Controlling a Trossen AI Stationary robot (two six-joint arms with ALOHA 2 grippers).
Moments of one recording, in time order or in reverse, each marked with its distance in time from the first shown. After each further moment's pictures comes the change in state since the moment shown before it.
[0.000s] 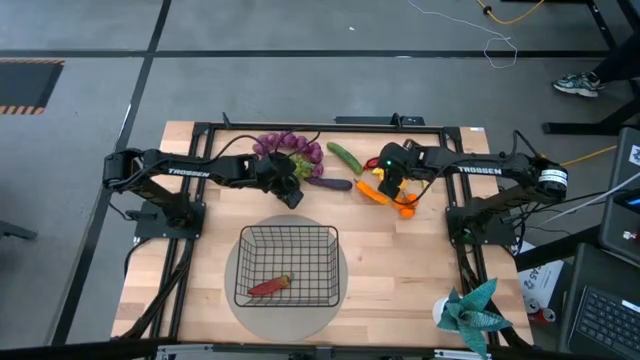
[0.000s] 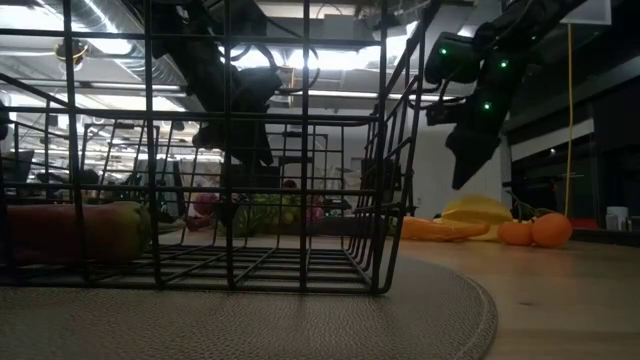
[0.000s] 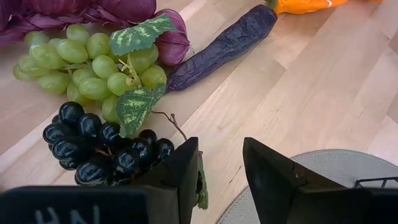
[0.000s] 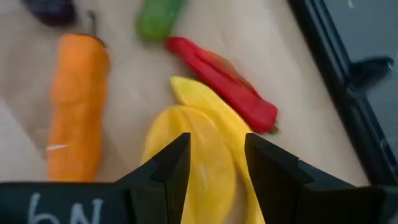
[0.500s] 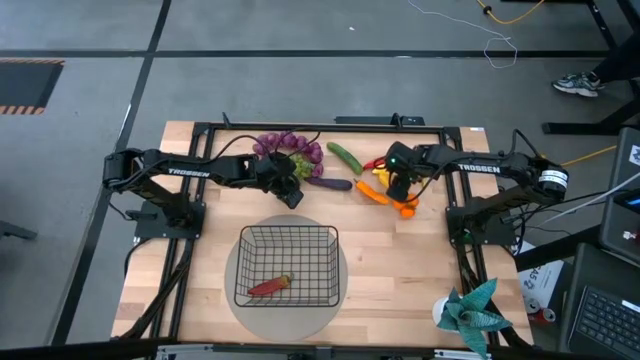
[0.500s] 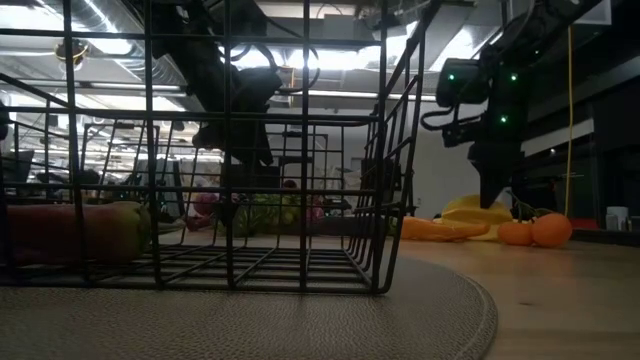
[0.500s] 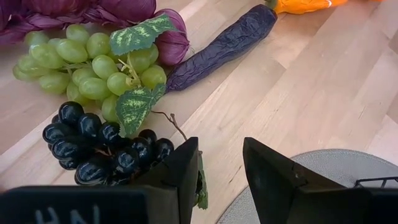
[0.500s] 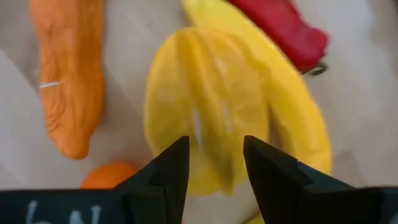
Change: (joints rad) left arm 0.000 0.000 0.000 0.000 0.000 0.000; right arm -0.090 0.000 -0.067 -0.073 -0.189 0.003
